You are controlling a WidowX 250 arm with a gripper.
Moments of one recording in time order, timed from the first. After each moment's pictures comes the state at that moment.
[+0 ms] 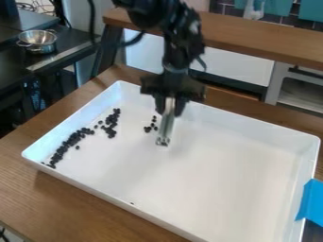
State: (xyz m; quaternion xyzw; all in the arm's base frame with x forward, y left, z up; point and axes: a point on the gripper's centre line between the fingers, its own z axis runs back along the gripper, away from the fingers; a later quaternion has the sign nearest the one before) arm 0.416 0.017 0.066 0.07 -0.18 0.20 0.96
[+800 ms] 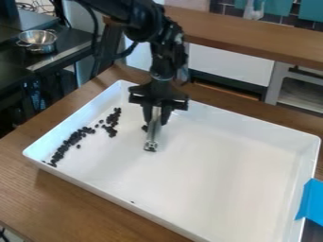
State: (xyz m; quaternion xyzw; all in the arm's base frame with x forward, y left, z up) arm 0.425 0.058 0.038 0.08 -0.14 0.23 0.96
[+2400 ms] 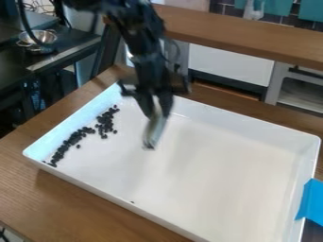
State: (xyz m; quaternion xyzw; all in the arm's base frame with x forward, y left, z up) arm 0.369 0.005 0.090 -0.08 -0.15 0.16 0.97
